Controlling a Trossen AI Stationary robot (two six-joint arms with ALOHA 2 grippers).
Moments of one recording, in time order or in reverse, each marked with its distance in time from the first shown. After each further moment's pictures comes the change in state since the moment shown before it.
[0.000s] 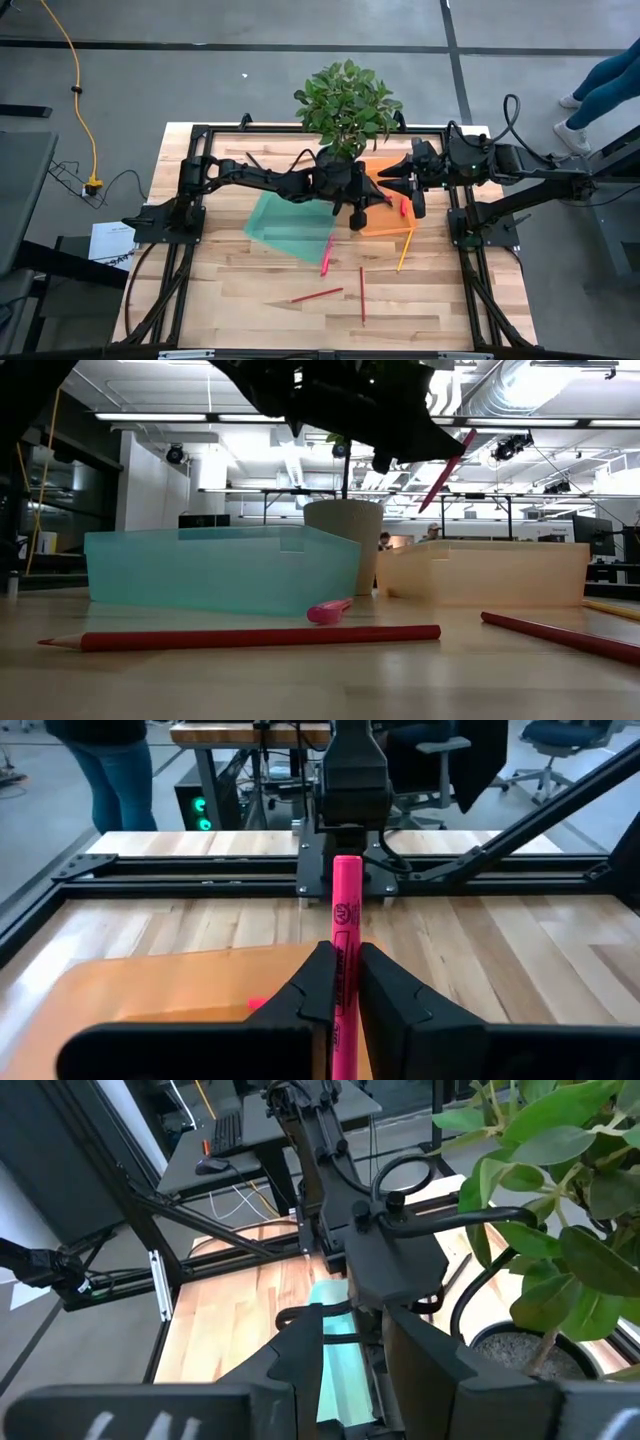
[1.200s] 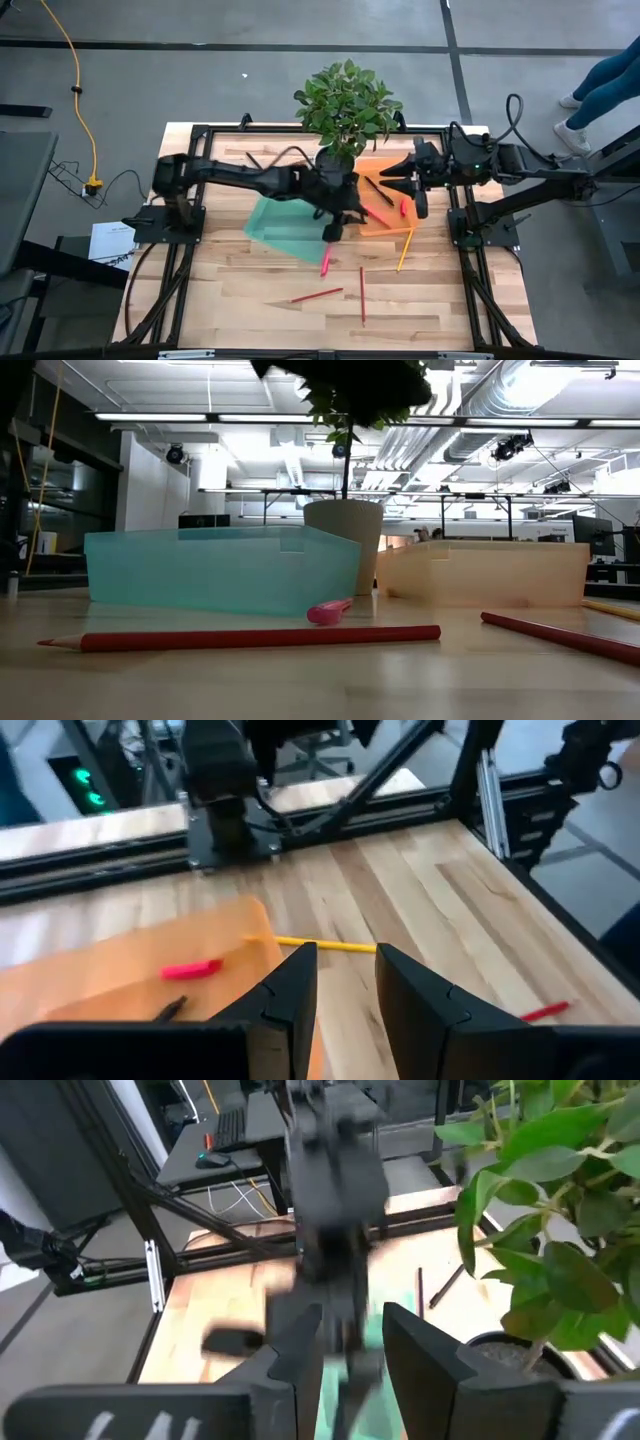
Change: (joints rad) left arm -0.049 -0.222 0.000 -0.408 0.178 0.124; right arm -0.002 -0.022 0.000 -0.016 -0.002 -0.070
